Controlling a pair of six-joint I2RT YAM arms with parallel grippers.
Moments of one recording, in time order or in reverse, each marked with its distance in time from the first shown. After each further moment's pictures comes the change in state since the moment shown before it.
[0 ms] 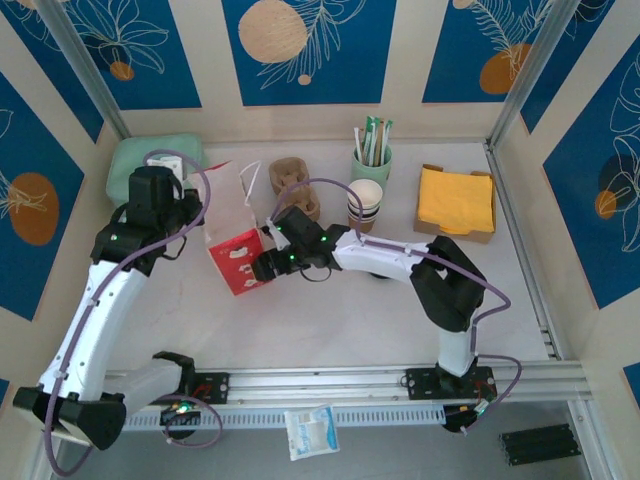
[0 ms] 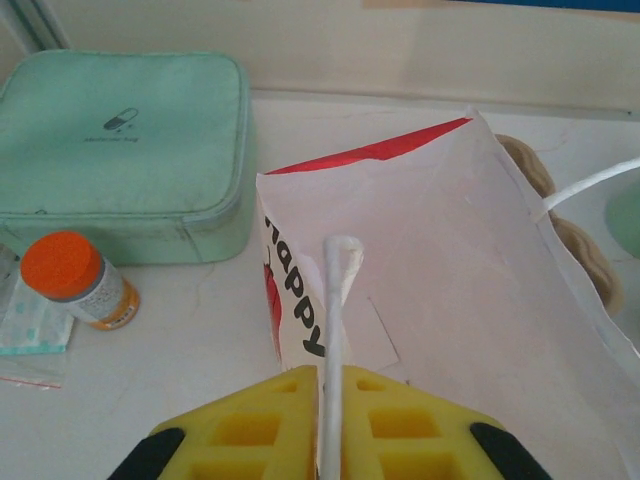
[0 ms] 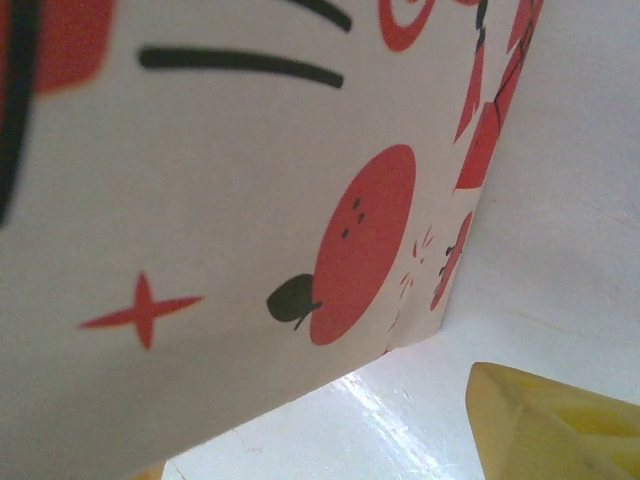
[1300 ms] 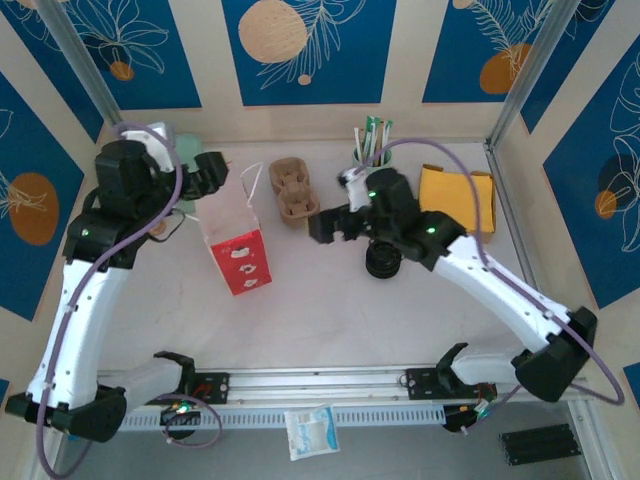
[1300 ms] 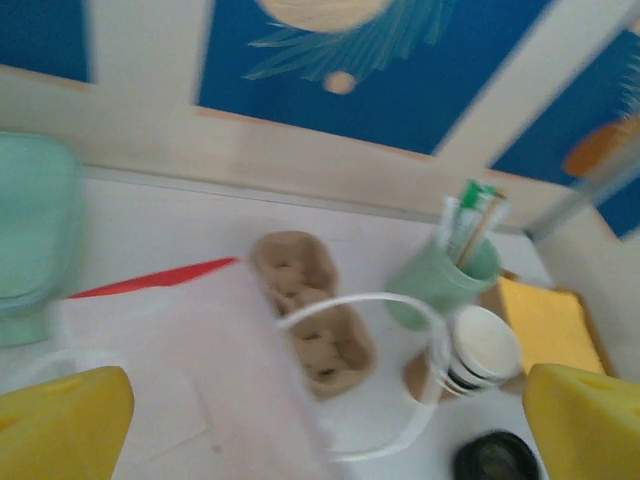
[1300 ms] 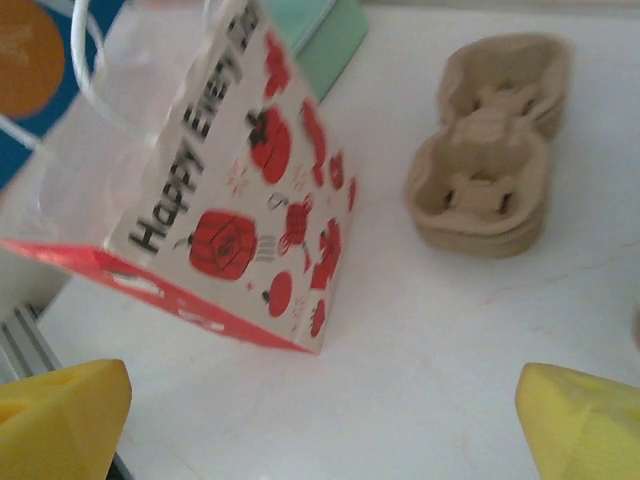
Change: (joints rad) left arm -0.090 0.069 0.315 -0.030 0.240 -0.193; right arm -0.267 -0.647 -0.089 -0.223 0.091 -0.087
